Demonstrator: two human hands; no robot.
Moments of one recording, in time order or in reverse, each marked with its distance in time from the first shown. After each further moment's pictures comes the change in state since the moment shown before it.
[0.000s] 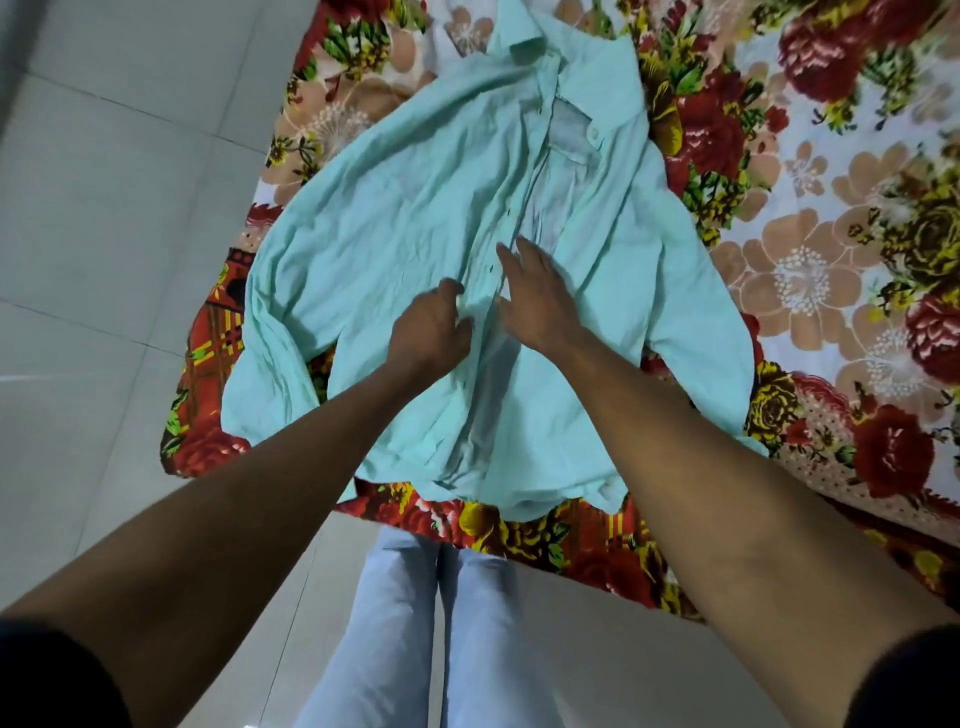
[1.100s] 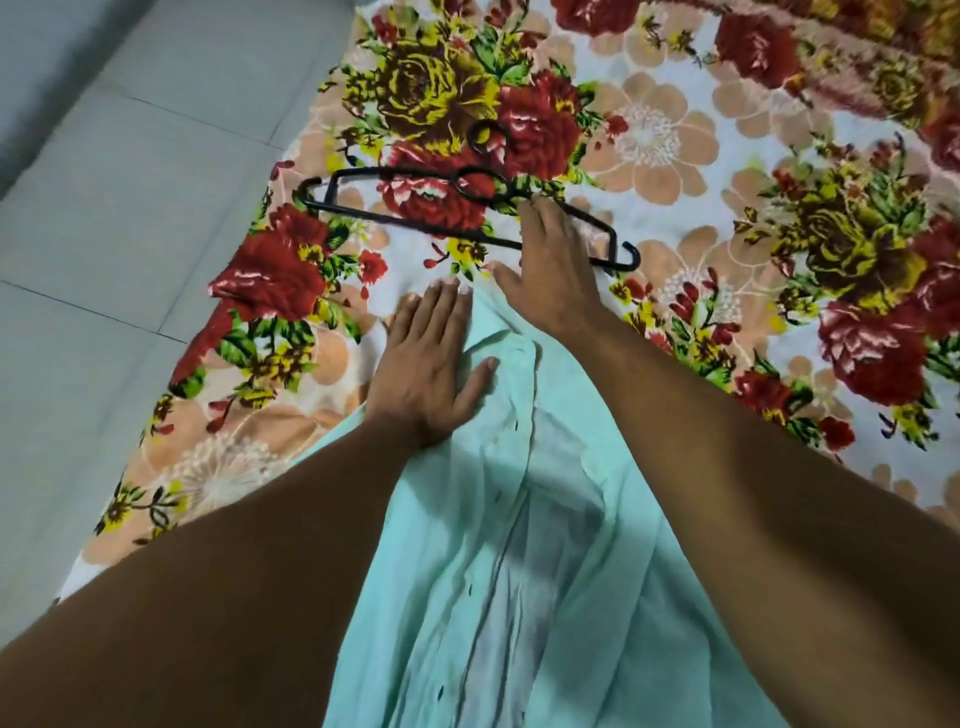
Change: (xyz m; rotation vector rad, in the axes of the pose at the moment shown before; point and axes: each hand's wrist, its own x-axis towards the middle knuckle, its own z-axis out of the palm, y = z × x) left_hand 0.401 0.013 -0.028 0.334 0.300 0.321; right_hand 0.416 0.099 -0.141 -0.116 0.277 -0.060
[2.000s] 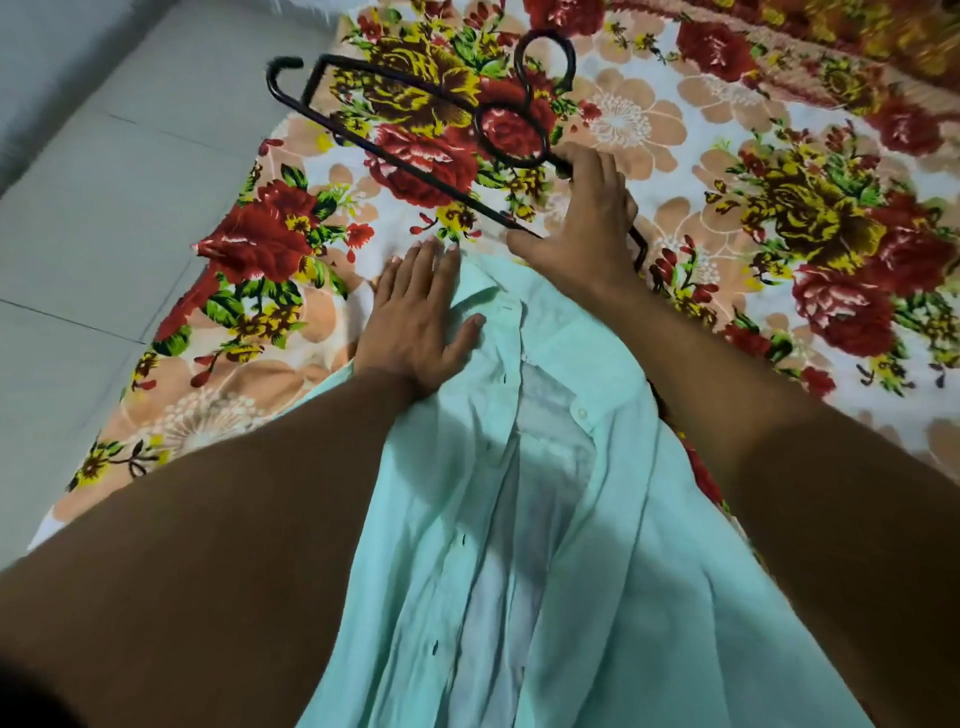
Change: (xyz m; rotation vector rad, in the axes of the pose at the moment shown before) left_hand -0.002 0.001 0.004 -0.044 0.108 0.030; right_hand -0.062 0.004 -0.040 0.320 0.367 0.054
